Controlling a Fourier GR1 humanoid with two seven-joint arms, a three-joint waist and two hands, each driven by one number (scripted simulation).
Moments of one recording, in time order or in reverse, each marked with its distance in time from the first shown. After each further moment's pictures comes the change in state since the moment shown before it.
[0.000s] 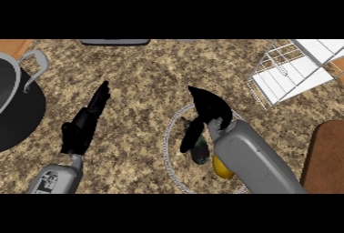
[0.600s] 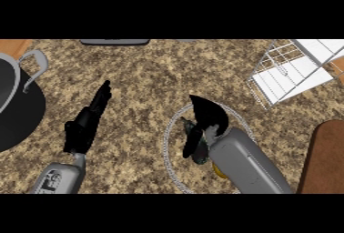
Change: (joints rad) left arm -0.007 -0.035 0.025 0.010 -0.032 -0.015 0.002; right arm 0.061 0.046 -0.002 0.076 0.115 0.015 -0.045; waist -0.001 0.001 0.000
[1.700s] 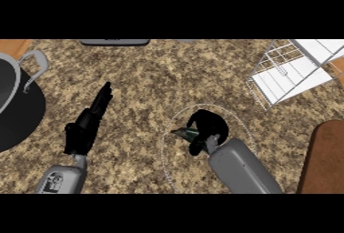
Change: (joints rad) left arm 0.018 -0.054 0.051 -0.012 -0.058 -0.057 0.004; right arm 0.103 0.050 -0.037 0.047 0.132 0.079 -0.099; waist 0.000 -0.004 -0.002
